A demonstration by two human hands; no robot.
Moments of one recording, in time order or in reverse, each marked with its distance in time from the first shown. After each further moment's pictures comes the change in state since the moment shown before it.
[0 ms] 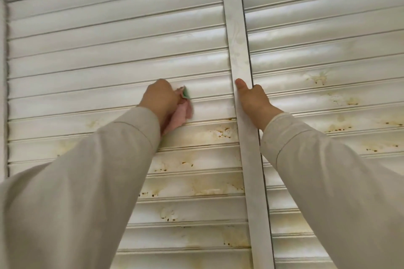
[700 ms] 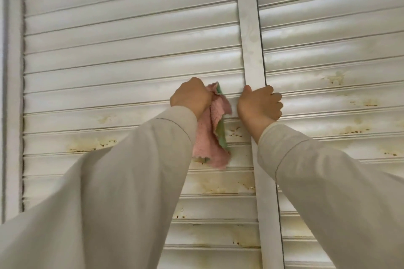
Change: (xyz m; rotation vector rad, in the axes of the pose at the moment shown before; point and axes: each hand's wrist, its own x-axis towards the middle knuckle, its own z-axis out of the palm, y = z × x) left_hand -0.009 0.034 0.031 0.274 0.018 0.051; right_hand -0.020 0.002 0.035 -0.337 0.390 -0.021
